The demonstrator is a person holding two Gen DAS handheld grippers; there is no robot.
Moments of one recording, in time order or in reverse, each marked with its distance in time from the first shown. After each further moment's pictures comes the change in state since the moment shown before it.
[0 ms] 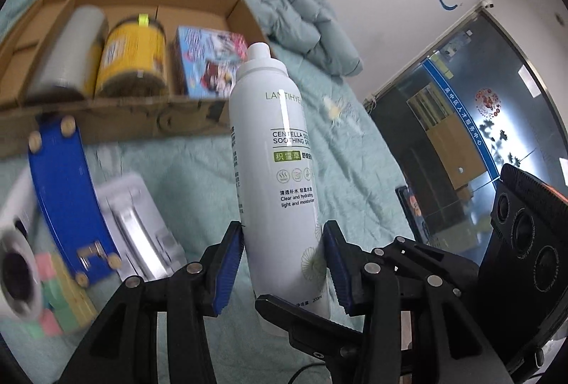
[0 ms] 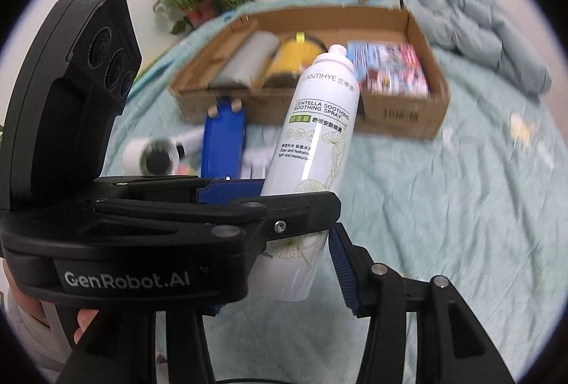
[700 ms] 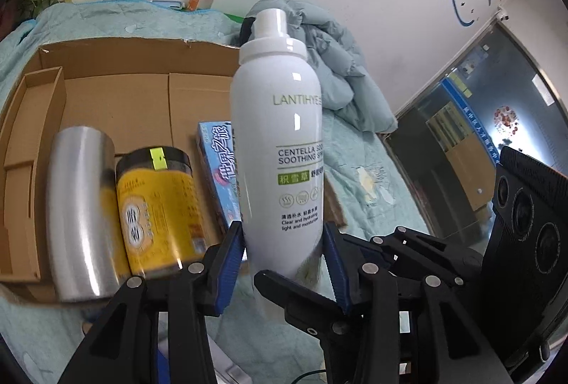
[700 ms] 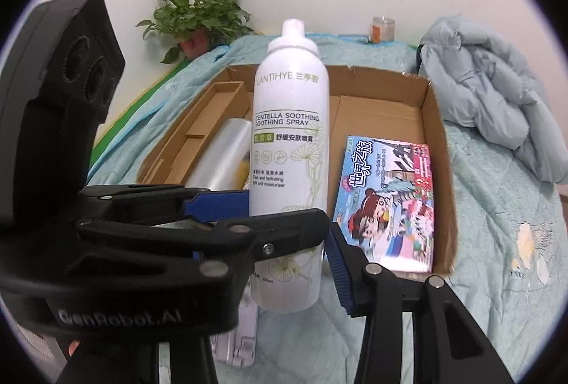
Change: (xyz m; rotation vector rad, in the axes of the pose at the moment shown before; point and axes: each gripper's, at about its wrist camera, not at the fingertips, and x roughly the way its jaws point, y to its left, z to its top) left arm 0.015 0.054 0.172 0.001 -0.039 0.087; right arm 0.051 -0.036 0.149 -0.041 -0.038 0.002
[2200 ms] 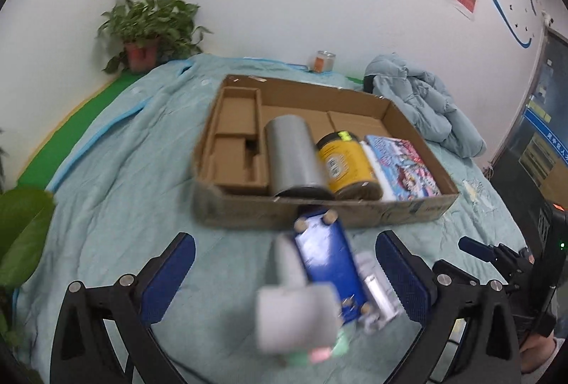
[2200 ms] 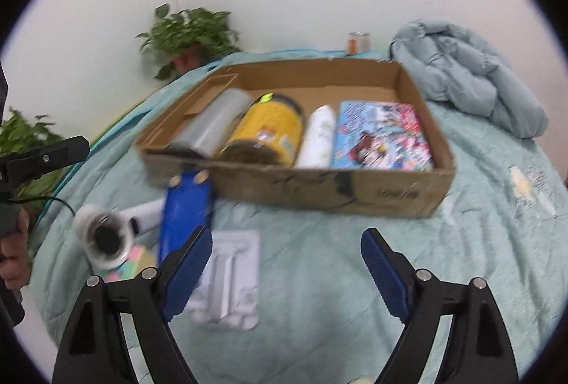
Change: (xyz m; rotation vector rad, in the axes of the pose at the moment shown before) left arm -0.163 0.056 -0.187 -0.023 -0.329 0.482; right arm -0.018 0.036 -0.127 0.033 -0.173 -0.060
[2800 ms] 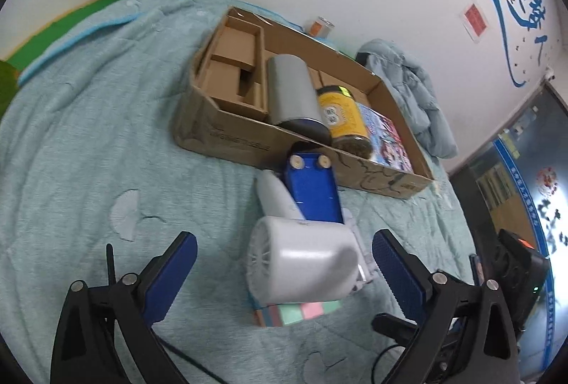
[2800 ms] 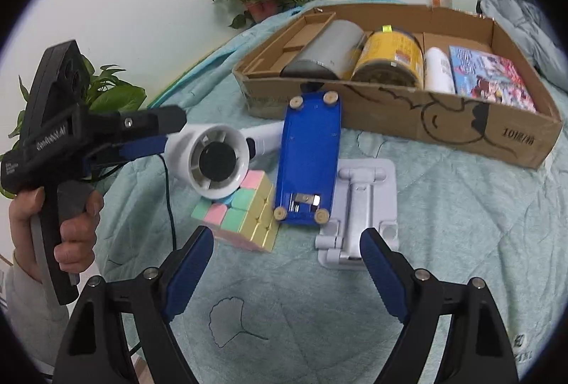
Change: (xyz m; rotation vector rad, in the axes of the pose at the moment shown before) left arm 0.027 0.041 -0.045 -0.203 0.179 -0.249; right arm 0.013 0.071 -0.038 -0.051 0.198 0.281
